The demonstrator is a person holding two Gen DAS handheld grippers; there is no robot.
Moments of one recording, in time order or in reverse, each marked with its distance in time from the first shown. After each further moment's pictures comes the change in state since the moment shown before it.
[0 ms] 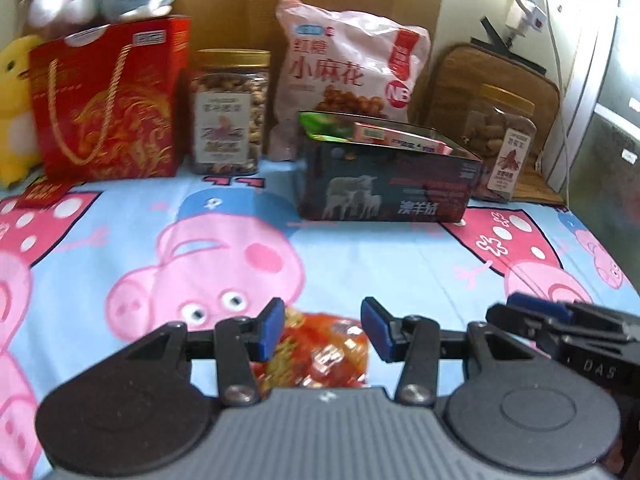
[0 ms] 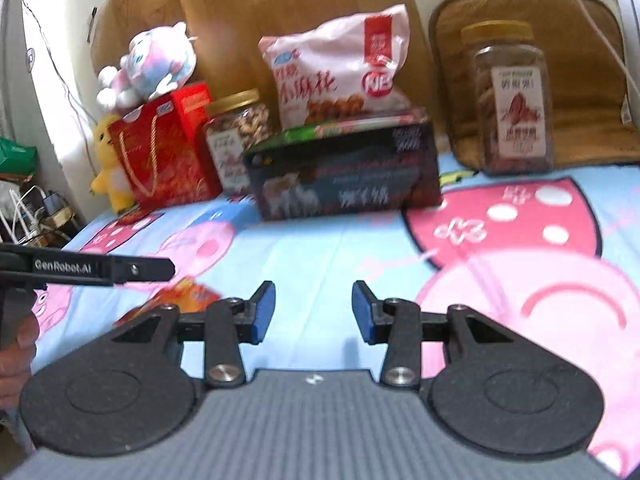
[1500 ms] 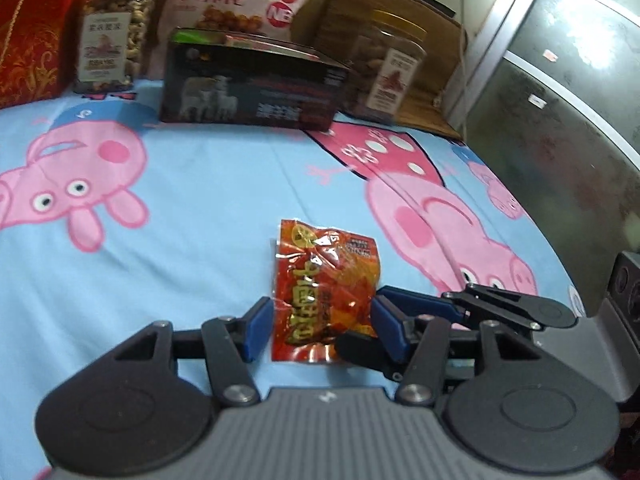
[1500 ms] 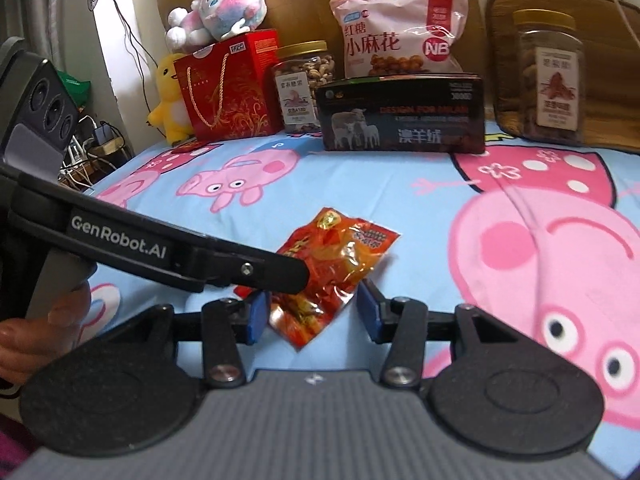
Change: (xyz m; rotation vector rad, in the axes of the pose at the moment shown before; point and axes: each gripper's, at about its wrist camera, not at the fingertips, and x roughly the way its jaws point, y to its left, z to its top) left arm 0.000 -0.066 -0.053 0.020 0.173 -0.304; right arm -0.044 0.020 -0.047 -0.137 0.080 0.073
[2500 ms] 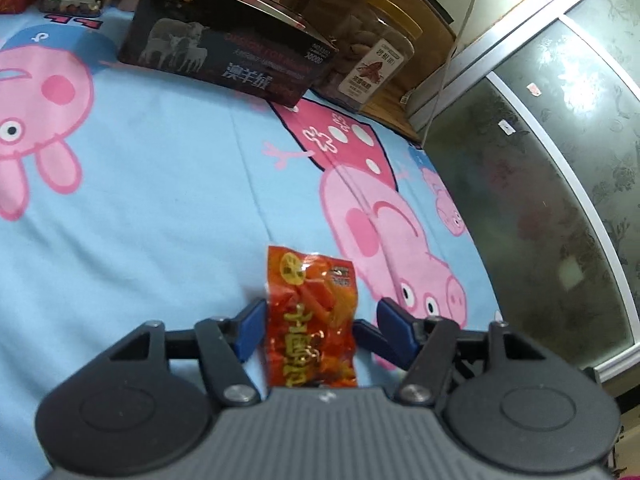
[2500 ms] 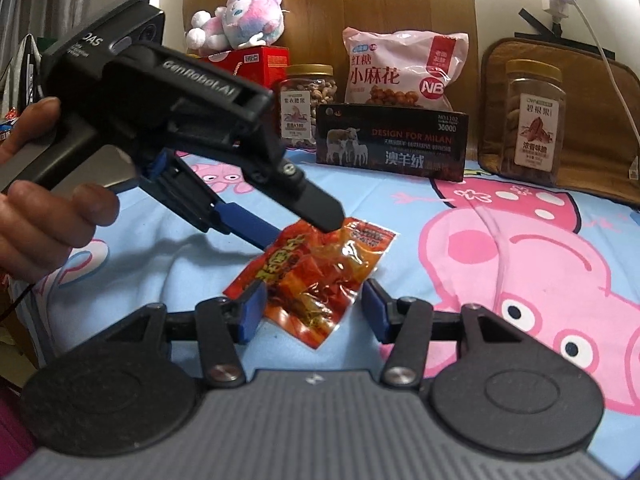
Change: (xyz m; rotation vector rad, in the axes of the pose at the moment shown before) left arm 0.025 0.021 0.020 -0.182 0.087 -0.251; right arm -0.013 0.005 -0.032 -0.160 -0.118 -0.079
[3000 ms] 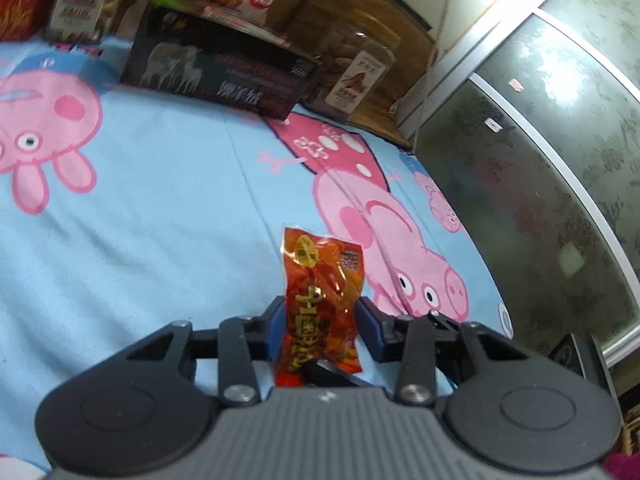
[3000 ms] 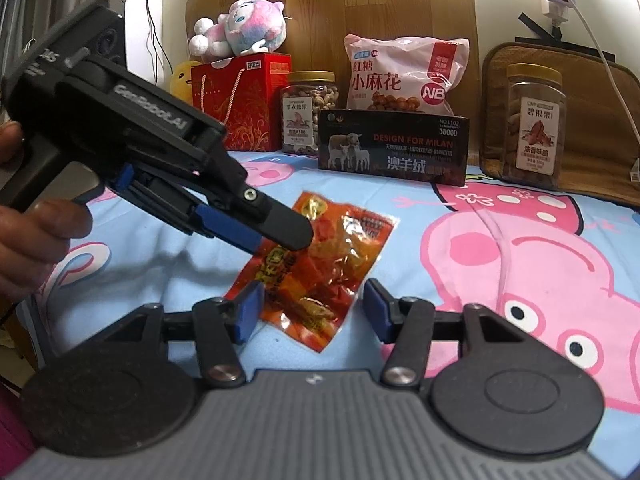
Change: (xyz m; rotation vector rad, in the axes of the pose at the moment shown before) left arm -0.018 -0.010 -0.023 0.085 -0.072 0.018; right arm 0.000 -0.001 -0.002 0.005 -0.021 0.012
